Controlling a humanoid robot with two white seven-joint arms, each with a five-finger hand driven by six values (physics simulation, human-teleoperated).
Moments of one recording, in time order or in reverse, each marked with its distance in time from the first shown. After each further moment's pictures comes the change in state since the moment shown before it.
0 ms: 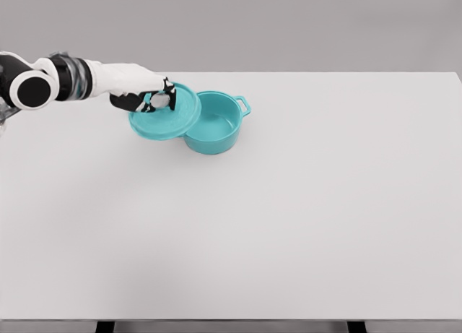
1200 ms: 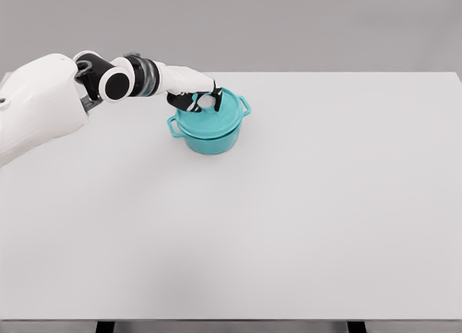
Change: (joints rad) left arm 0.009 -0.308 -0.009 0.283 -0.059 0.001 -0.008; right arm 0.000 0.000 0.000 0.000 0.000 0.000 0.000
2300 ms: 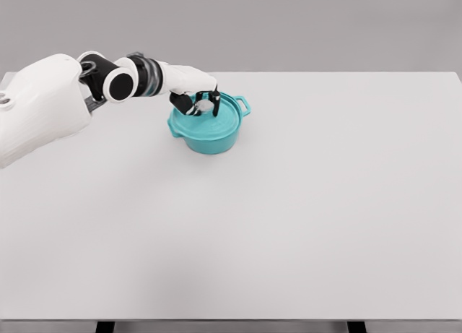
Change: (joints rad) left arm 0.000 -0.015 -0.001 0.004 0.000 0.008 0.014; right arm 0.000 0.000 0.000 0.000 0.000 0.000 0.000
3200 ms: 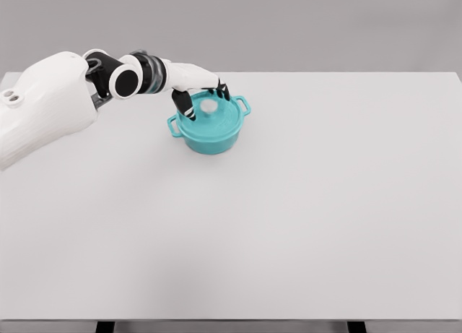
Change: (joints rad) left arm -0.003 -0.034 0.008 0.059 -0.004 -0.001 -0.003; right arm 0.000 0.000 0.000 0.000 0.000 0.000 0.000
